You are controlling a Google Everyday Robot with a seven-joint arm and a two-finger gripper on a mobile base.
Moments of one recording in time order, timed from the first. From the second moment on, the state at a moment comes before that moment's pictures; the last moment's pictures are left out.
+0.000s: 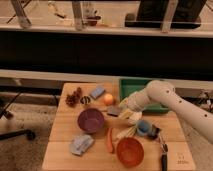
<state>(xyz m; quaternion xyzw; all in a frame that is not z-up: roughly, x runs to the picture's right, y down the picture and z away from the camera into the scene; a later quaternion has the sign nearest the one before) 0.096 0.104 0.763 -0.25 -0.26 0.16 0.92</state>
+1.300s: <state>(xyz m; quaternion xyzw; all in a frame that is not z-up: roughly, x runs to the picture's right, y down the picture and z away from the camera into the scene) 0.160 0.129 0.745 -0.26 -0.27 0.18 0.91</state>
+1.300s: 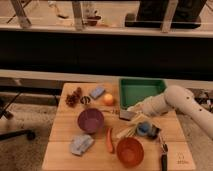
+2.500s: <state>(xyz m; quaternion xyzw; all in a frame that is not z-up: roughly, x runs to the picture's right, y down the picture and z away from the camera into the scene) 0.196 0.149 0.755 -0.26 -0.26 0.16 0.92</state>
